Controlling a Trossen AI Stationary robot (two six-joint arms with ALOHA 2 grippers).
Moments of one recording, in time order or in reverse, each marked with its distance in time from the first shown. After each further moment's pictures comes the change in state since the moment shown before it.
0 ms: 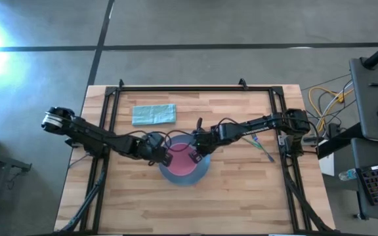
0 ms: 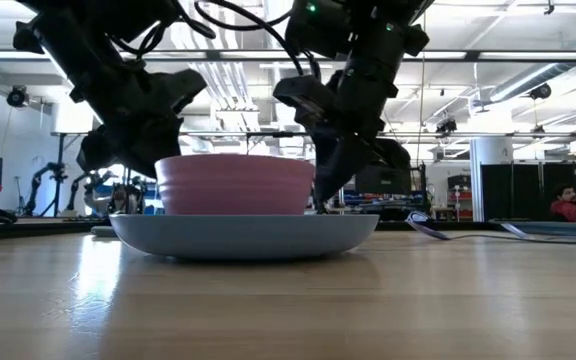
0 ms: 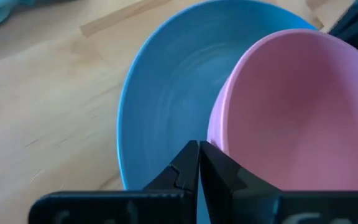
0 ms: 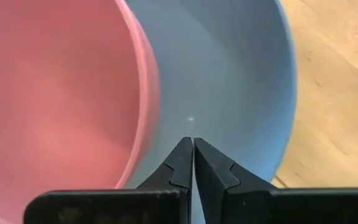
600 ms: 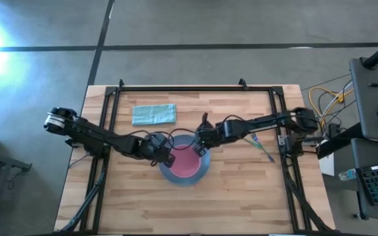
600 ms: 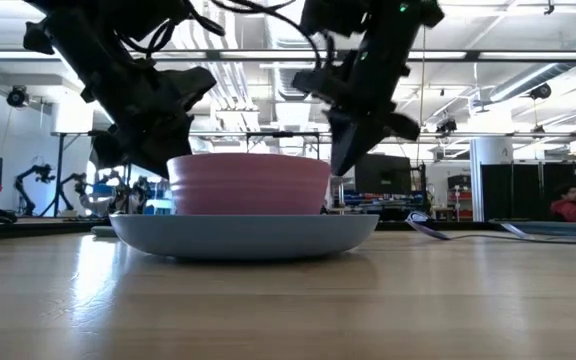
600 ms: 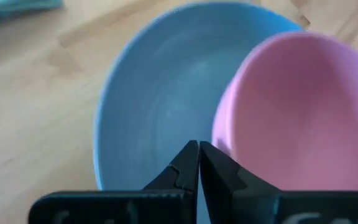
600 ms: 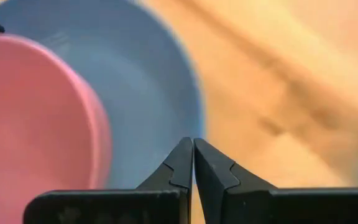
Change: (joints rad) left arm 0.012 0.035 0.030 0.029 0.009 0.056; right arm -0.001 -0.085 0.000 -0.115 0.233 -0.028
